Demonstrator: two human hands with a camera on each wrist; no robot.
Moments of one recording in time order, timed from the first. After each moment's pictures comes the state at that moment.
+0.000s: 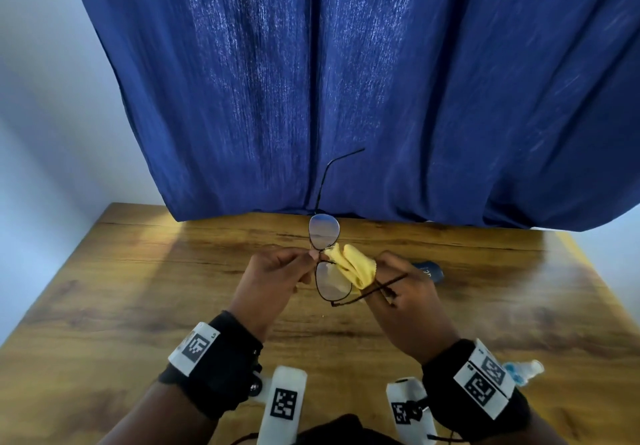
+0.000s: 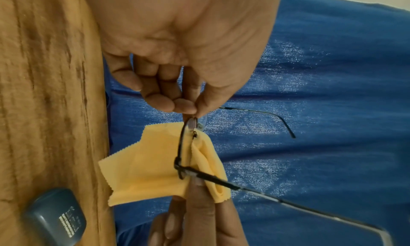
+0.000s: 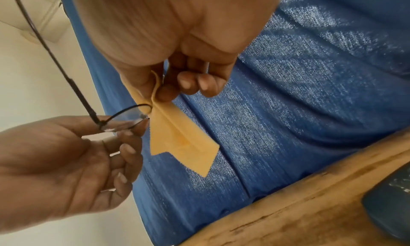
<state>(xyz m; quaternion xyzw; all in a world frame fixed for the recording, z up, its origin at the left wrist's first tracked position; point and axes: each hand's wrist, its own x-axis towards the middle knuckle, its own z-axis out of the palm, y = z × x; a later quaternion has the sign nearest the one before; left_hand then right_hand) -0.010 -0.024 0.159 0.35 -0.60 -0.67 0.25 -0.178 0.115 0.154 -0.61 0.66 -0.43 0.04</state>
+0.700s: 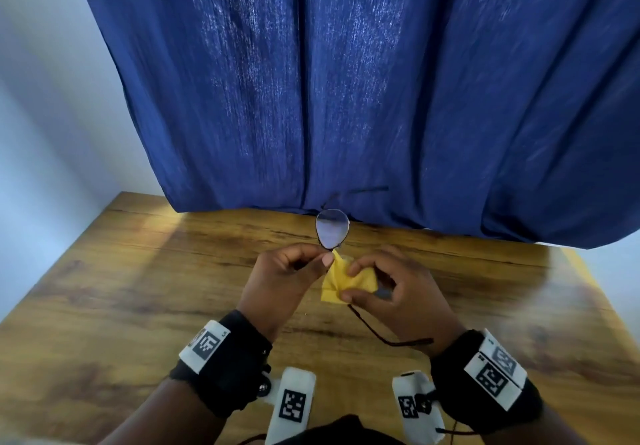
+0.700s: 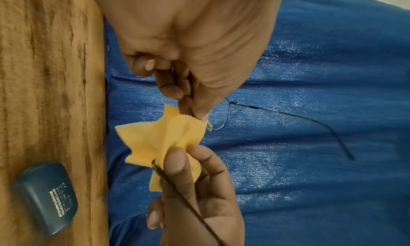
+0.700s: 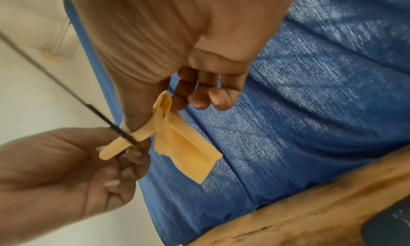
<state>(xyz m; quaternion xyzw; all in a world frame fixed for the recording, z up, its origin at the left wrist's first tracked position) -0.053 0.026 0.164 0.33 -0.61 -0.64 0.33 -0.227 0.142 0.178 -0.61 0.67 -0.40 0.14</state>
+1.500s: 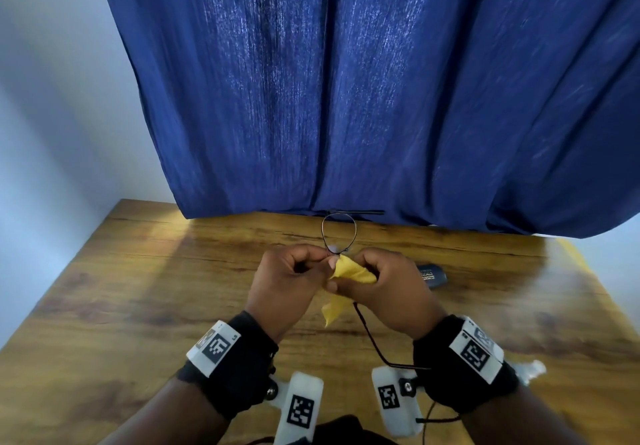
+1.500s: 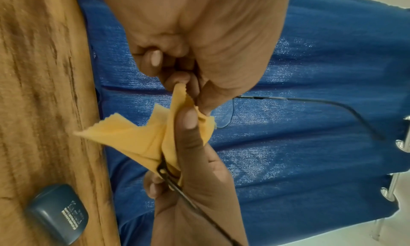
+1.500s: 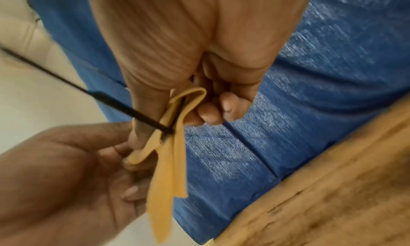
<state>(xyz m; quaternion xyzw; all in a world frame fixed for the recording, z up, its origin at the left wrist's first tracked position) -0.005 -0.009 0.165 0.30 -0.66 -0.61 0.33 -0.155 0.094 0.184 -0.51 0.71 -0.42 0.25</state>
